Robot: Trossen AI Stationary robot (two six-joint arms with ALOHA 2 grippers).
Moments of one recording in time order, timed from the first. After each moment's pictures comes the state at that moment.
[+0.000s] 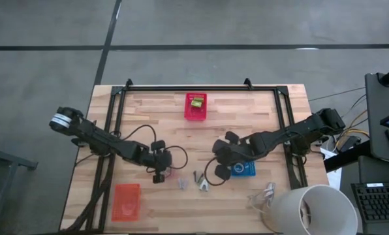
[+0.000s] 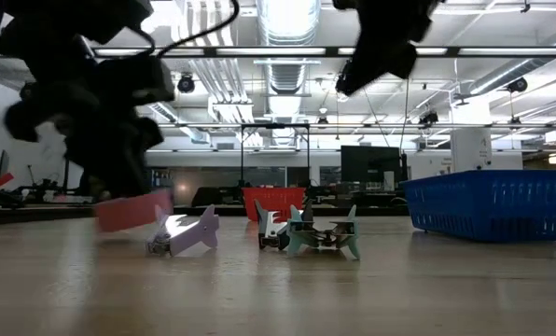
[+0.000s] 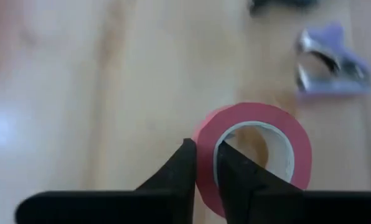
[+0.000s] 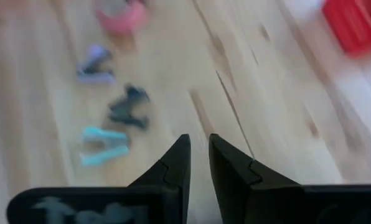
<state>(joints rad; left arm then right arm) -0.33 1.41 0.65 -0.20 -0.24 -0.32 0.28 1.58 1.23 -0.64 0.27 0.57</state>
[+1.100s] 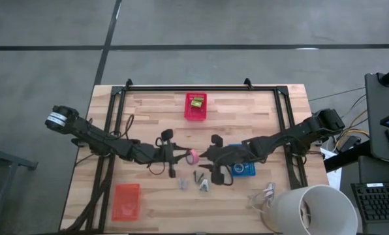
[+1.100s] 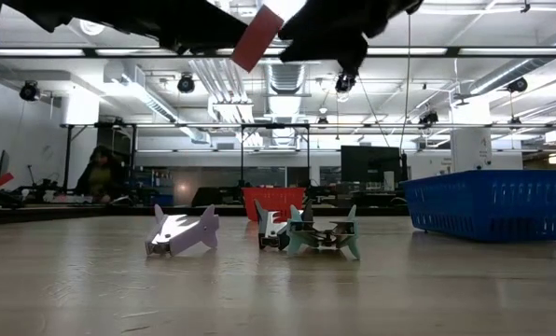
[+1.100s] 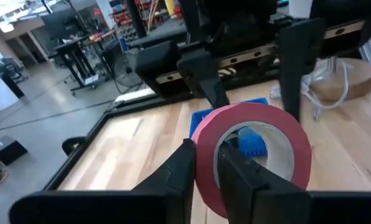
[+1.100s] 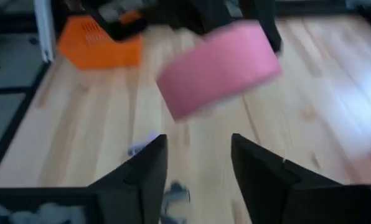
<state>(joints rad) -0.33 1.34 0.65 0.56 -0.50 0.21 0.29 1.59 1.05 0.00 0.25 0.24</state>
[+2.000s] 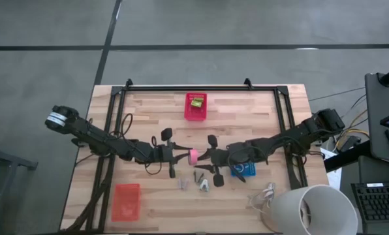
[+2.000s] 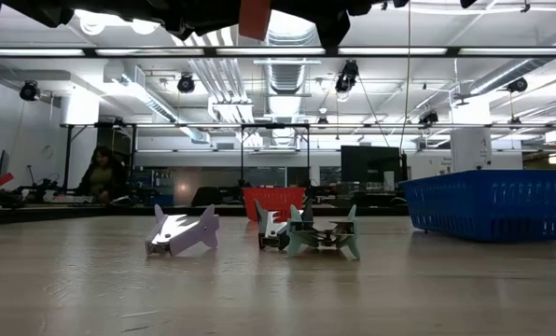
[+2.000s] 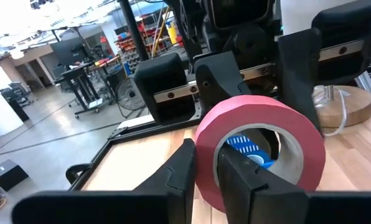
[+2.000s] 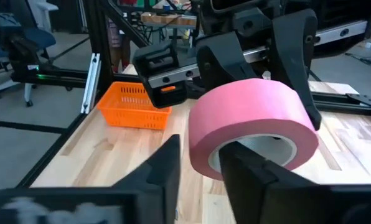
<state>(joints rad) -0.33 1.34 0.65 0.68 -0.49 0.28 0.30 1.59 0.95 0.40 0.18 0.04</state>
